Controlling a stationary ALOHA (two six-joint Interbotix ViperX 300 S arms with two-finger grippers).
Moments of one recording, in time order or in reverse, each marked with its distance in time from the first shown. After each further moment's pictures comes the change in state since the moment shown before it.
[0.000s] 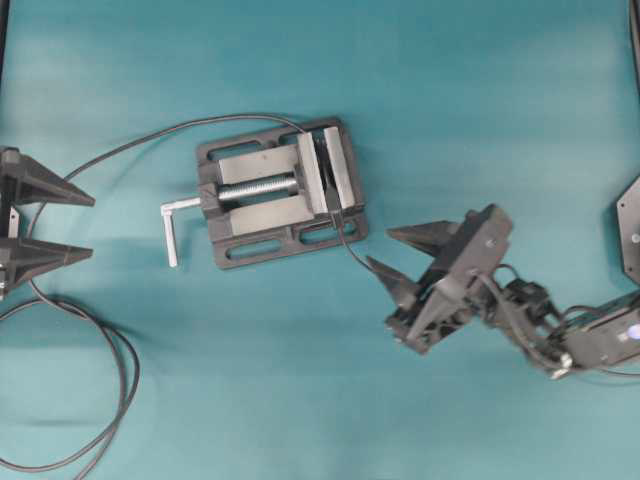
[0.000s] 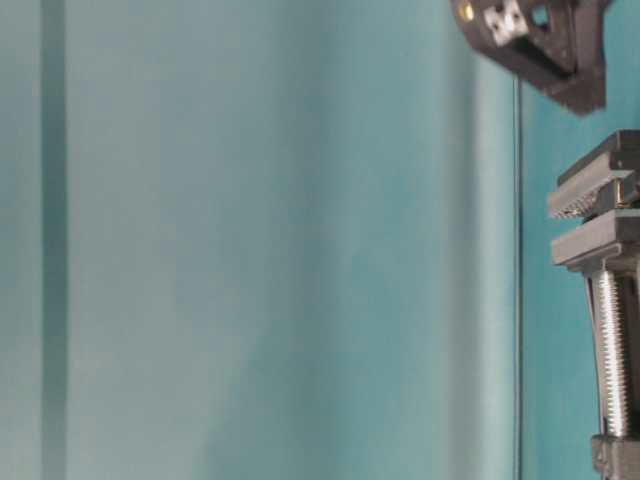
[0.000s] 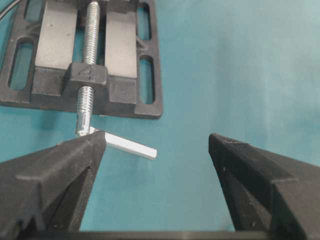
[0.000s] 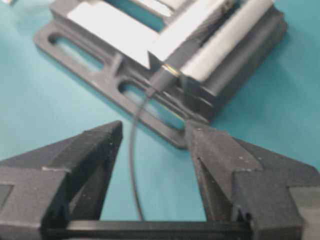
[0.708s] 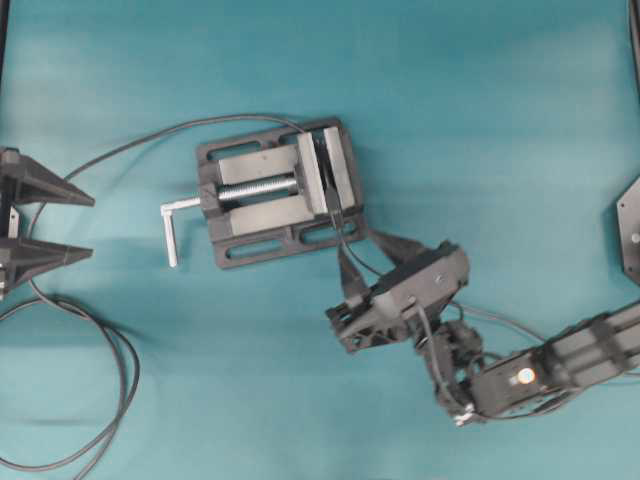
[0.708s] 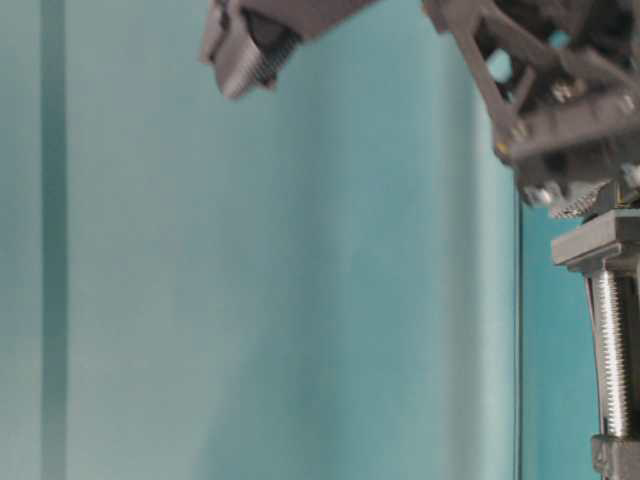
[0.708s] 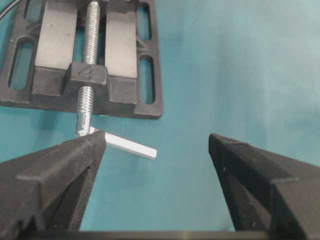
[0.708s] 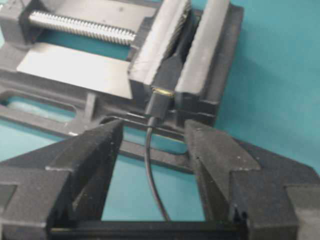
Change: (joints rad) left arm 0.000 0.000 0.002 0.000 0.000 0.000; right arm 0.002 0.275 -0.333 0.238 -0.281 -0.049
